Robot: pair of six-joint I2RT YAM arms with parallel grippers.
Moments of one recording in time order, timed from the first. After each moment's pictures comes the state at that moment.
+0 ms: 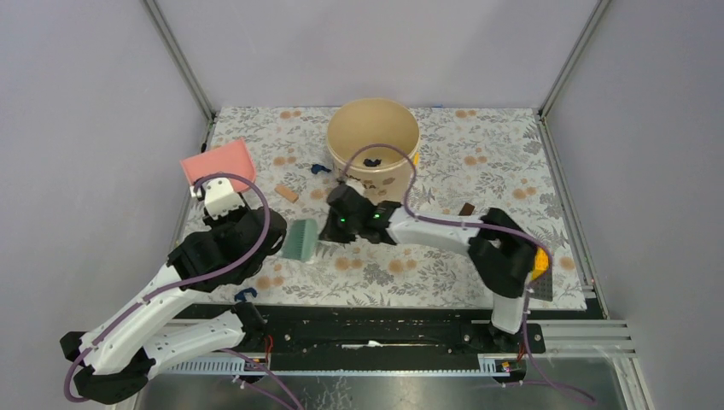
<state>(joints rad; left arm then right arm) -0.88 0.81 1.09 -1.24 -1.15 -1.01 1.04 1.94 1.40 -0.24 0.04 1.02</state>
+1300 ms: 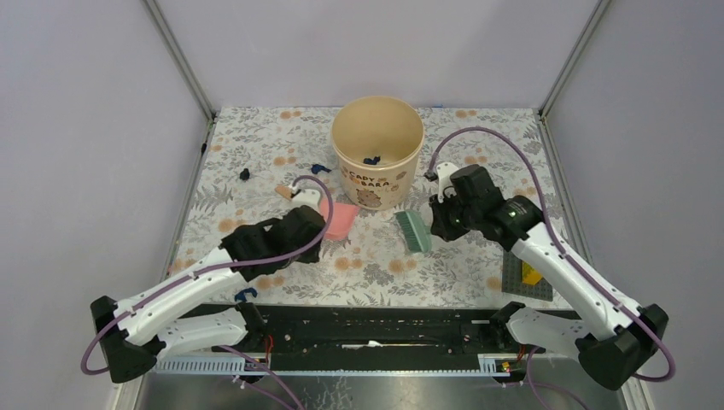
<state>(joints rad) -0.91 0.96 0.95 -0.93 -0.42 -0.62 0.61 1.10 1.05 -0.84 -0.10 0.13</state>
